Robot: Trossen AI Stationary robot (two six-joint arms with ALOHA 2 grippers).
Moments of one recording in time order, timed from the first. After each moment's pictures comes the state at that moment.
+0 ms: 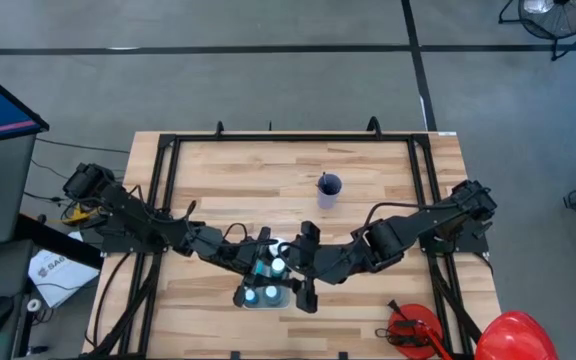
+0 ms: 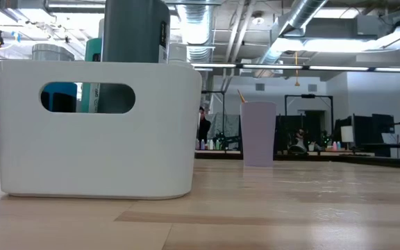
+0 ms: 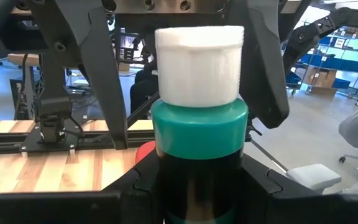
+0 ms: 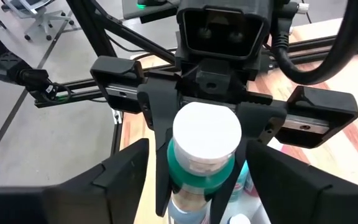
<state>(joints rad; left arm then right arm) -0.43 1.45 0.85 0.60 -0.12 -0.13 0.47 1.79 1.82 -0.59 0.36 0.42</state>
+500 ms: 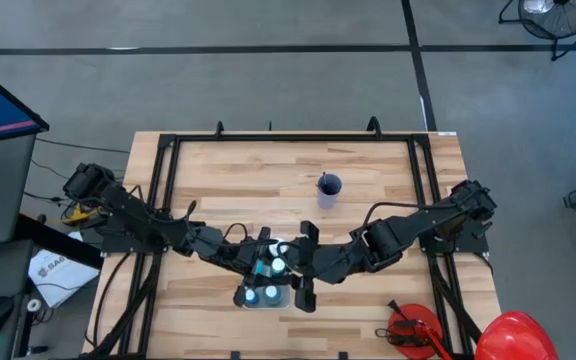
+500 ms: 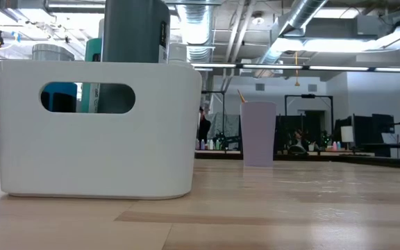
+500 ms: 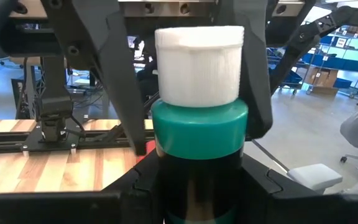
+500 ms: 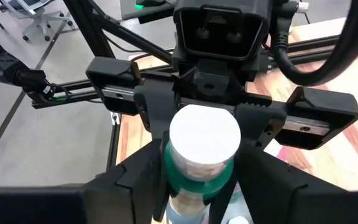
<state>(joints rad) -0.43 1.45 0.85 0.60 -0.12 -0.13 0.46 1.79 1.81 -0.58 0.37 0.42</state>
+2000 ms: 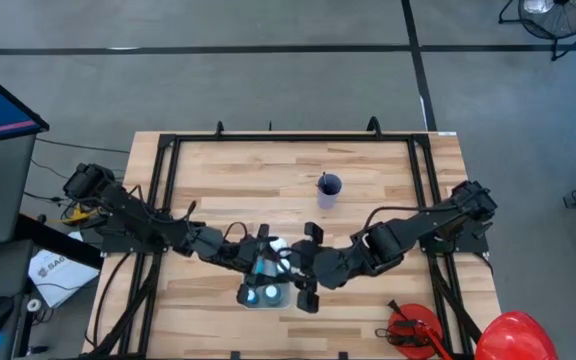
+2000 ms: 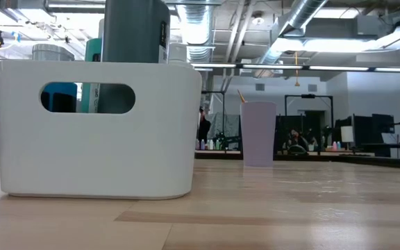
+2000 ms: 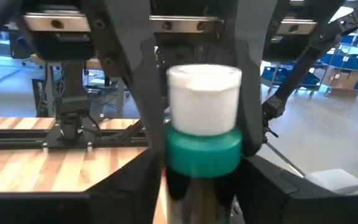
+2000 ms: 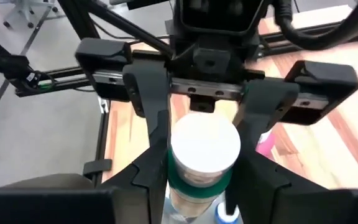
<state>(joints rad) -0.43 1.45 0.85 0.59 -0.19 -0.13 0.48 1.79 1.81 -0.64 0.39 0.44</state>
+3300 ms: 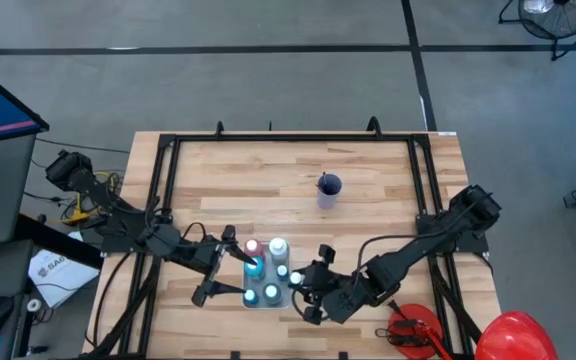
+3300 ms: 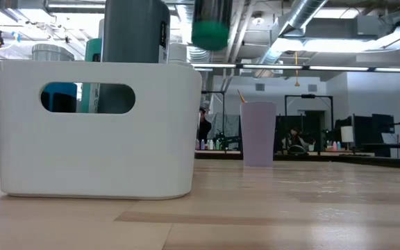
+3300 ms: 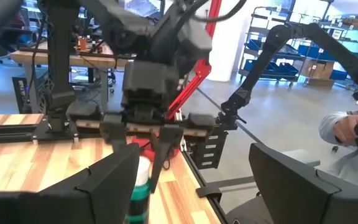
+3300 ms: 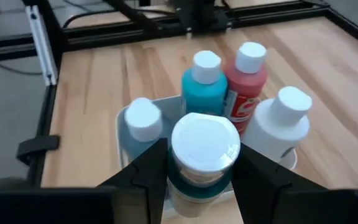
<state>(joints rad) -0.59 1.12 0.72 0.37 -0.27 -0.13 0.60 1.79 1.38 -0.31 0.69 0.53</state>
